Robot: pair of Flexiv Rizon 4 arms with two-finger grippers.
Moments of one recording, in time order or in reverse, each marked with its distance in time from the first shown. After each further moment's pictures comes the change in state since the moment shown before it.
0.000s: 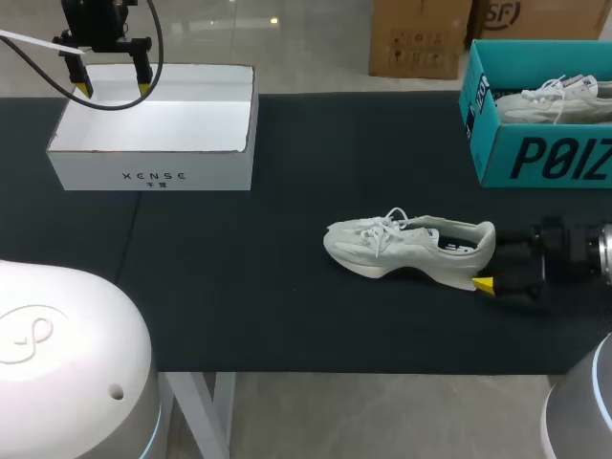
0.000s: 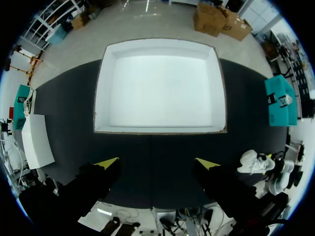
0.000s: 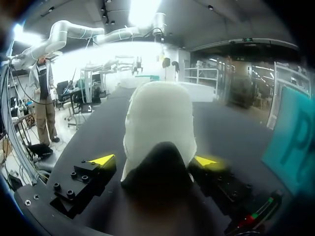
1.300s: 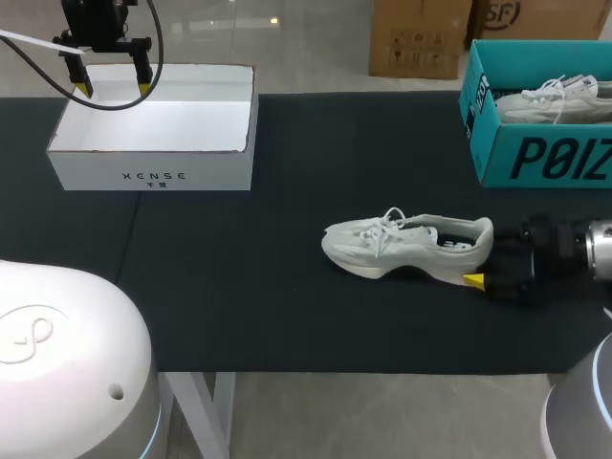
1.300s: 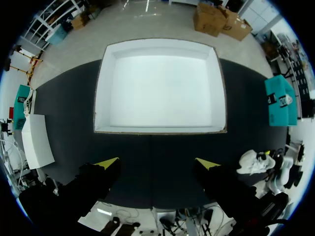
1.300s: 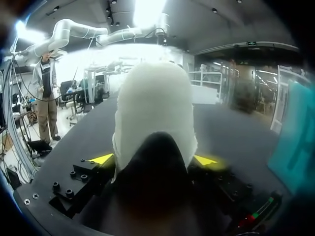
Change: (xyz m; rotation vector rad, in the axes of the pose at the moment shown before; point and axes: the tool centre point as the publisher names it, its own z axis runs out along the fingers) left arm 0.000 0.000 0.000 0.000 0.000 0.000; right arm -0.015 -0.006 0.018 -0.026 0.028 -0.032
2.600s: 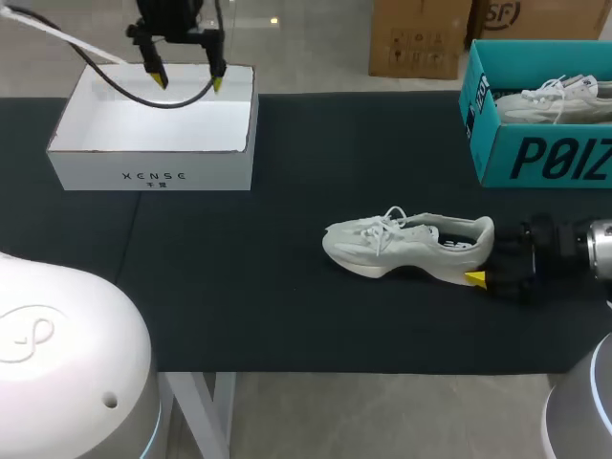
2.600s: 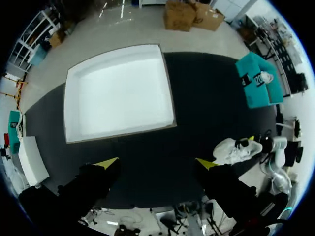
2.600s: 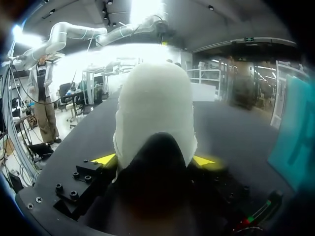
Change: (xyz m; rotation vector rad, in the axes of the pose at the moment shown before) left arm 0.138 0.016 -0.026 0.027 0.071 0.184; right arm 0.000 -0.001 -0.002 0.007 0.001 0.035
